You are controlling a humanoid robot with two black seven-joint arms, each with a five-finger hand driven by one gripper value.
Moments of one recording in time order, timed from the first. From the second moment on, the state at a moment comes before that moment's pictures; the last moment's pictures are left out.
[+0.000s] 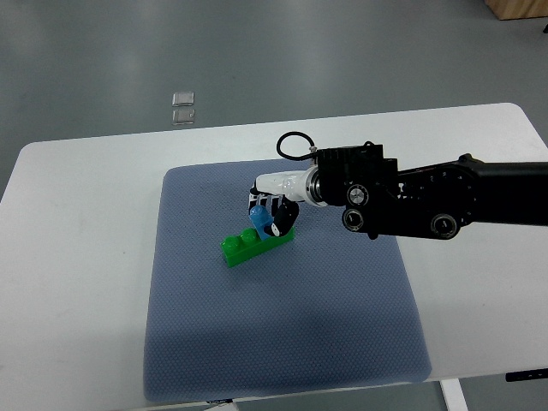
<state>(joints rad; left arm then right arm) -0.06 0.00 -0.09 -0.26 0.07 -0.04 0.15 1.32 -0.18 -0.13 1.23 -0.96 0.05 -0.39</state>
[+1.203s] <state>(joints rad) -0.06 0.00 -0.09 -0.27 0.07 -0.04 0.15 1.22 -0.17 -0.11 1.21 -1.00 -0.05 -0.33</state>
